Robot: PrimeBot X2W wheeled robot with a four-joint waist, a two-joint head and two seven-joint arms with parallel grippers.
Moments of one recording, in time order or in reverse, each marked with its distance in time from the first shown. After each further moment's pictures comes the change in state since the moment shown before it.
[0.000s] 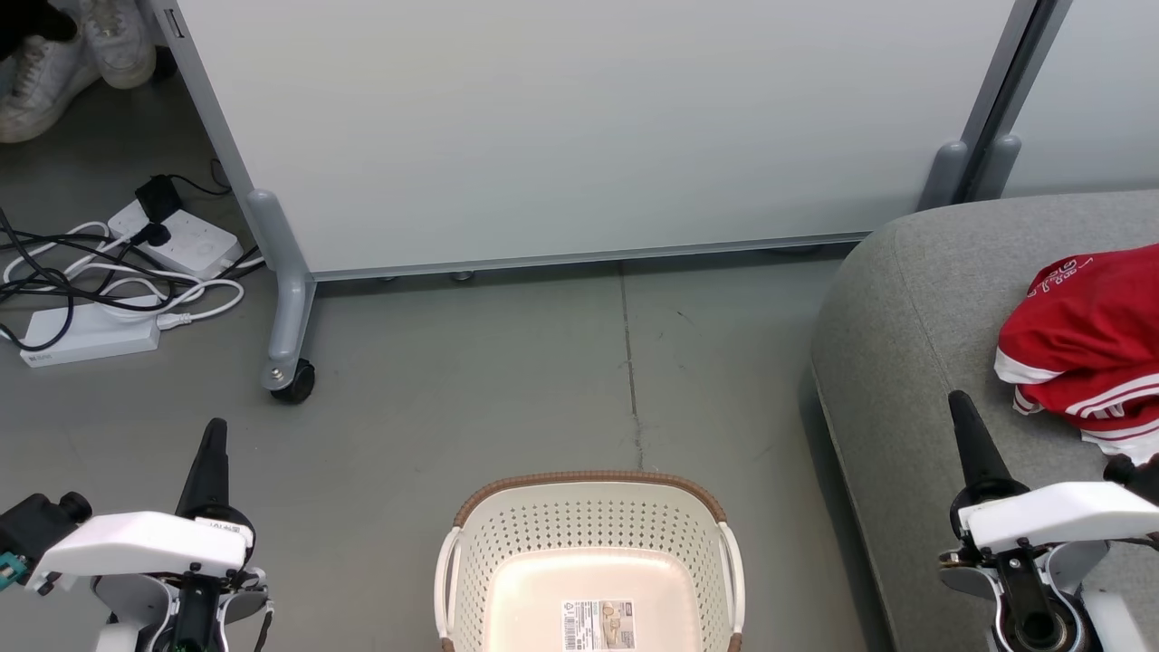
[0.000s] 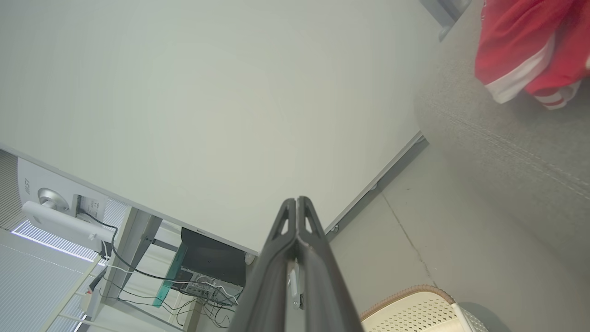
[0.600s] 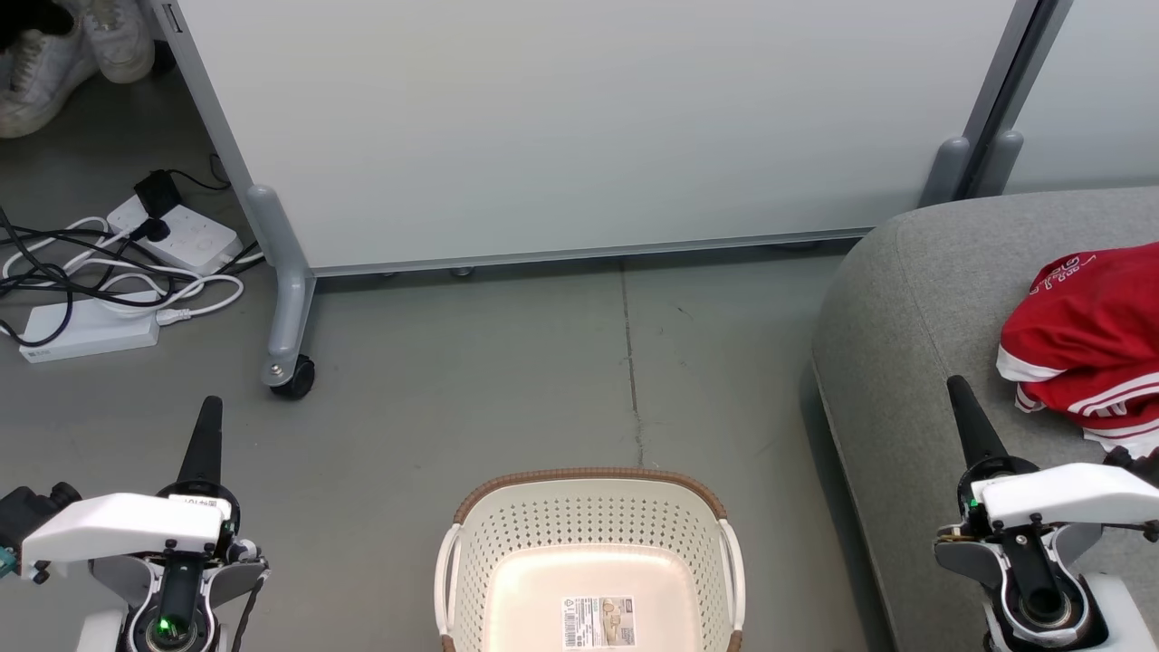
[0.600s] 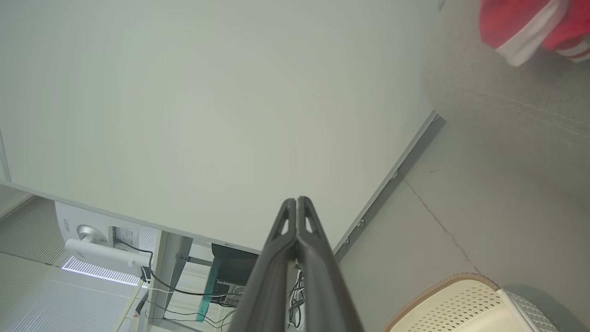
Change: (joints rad) left arm -0.055 -0.030 0.057 0.042 -0.139 -0.035 0.049; right arm -0.053 -0.001 -0.001 0.057 0.171 0.000 0.010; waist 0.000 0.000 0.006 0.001
